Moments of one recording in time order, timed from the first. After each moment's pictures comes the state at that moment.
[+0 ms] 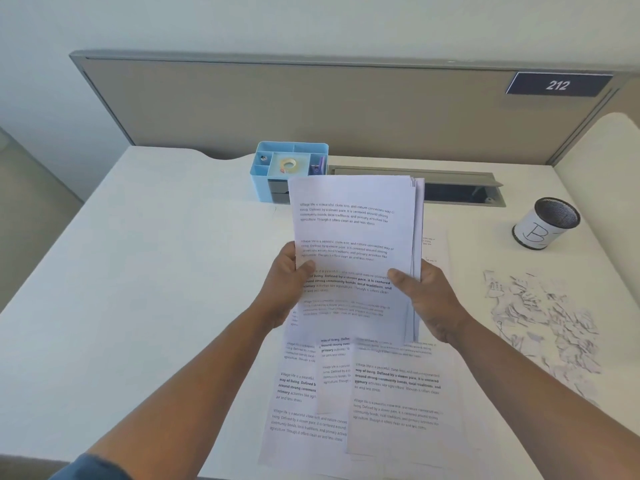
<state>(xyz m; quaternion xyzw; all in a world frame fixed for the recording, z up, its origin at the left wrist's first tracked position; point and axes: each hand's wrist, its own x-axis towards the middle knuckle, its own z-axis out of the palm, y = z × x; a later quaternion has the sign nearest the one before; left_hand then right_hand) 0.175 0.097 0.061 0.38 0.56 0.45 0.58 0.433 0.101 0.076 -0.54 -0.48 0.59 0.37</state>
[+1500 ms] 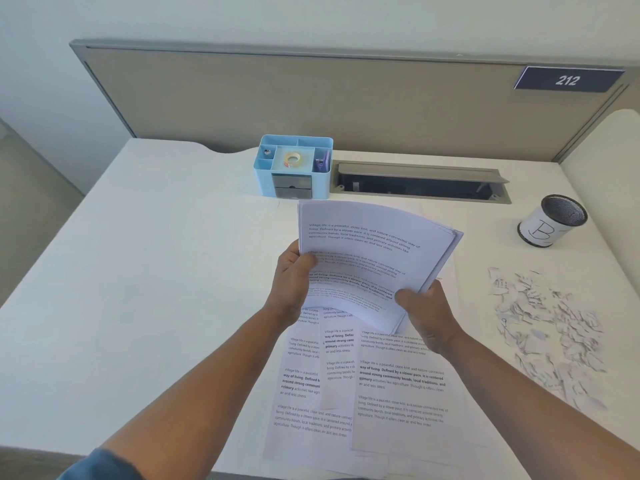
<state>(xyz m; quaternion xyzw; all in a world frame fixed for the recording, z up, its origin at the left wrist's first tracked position) 0.186 0.093 0.061 0.35 0.51 0.54 0.57 0.426 0.089 0.034 -0.56 -0.46 0.58 0.38</state>
